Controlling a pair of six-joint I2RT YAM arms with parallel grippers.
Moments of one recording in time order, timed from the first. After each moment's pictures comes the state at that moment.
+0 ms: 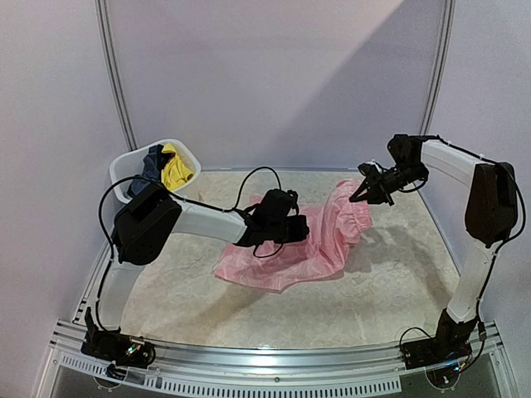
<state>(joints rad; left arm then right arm) -0.90 2.31 1.56 0.17 -0.02 -0.76 0.17 1.91 1.63 -1.10 -0.95 0.29</state>
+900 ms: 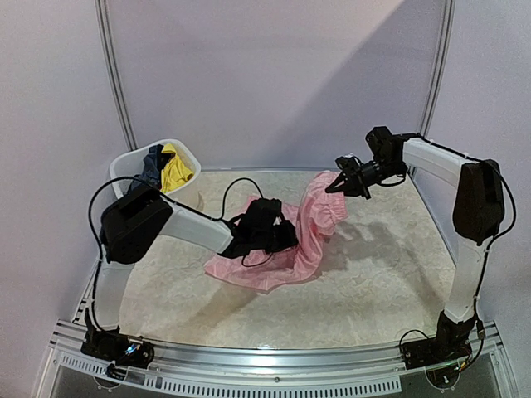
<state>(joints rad) -0.89 2.24 1.33 0.36 0.01 -0.96 0.29 1.99 1.73 -0.93 -1.06 0.50</state>
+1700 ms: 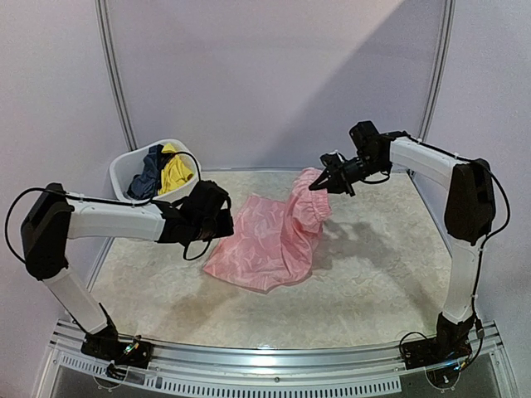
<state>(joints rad) -0.78 1.65 0.99 -0.10 -0.40 -0.73 0.38 2.04 1.80 -0.83 -1.02 0.65</state>
